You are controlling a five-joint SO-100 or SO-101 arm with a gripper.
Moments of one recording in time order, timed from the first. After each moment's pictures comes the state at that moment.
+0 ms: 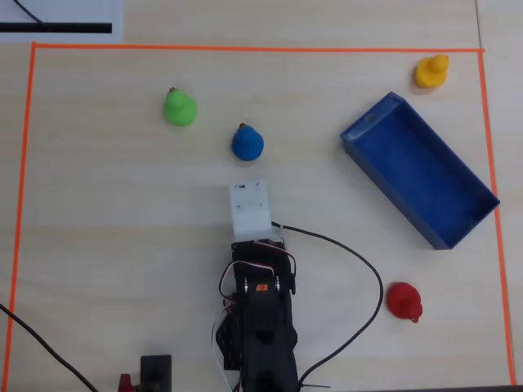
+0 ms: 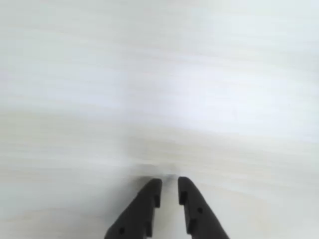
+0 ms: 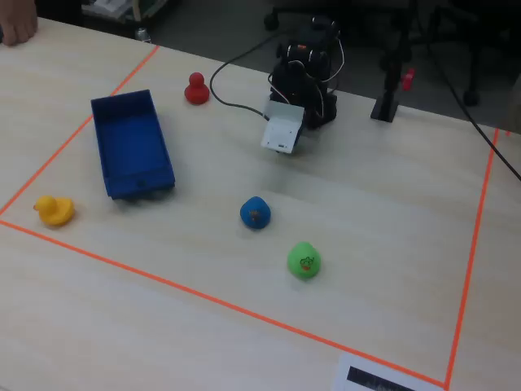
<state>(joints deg) 1.9 189.8 177.5 75.9 -93.1</state>
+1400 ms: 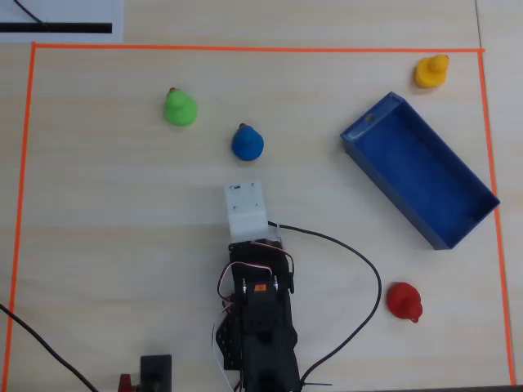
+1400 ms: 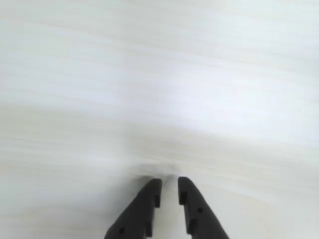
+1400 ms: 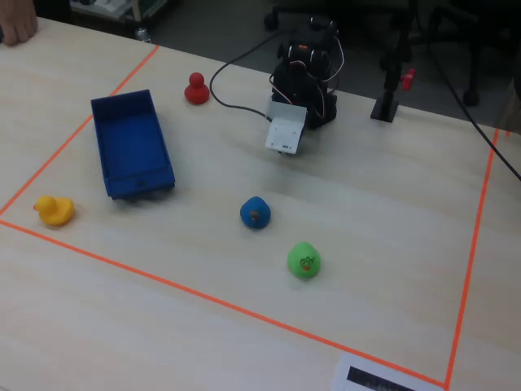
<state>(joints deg) -0.1 189.8 177.5 75.9 -93.1</state>
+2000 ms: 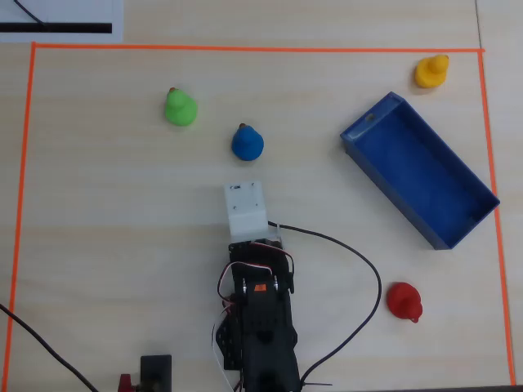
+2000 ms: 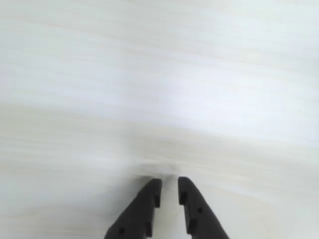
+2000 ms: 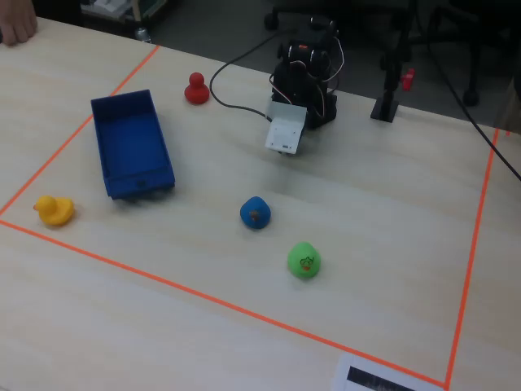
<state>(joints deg) -0.1 189.8 177.5 75.9 -93.1</state>
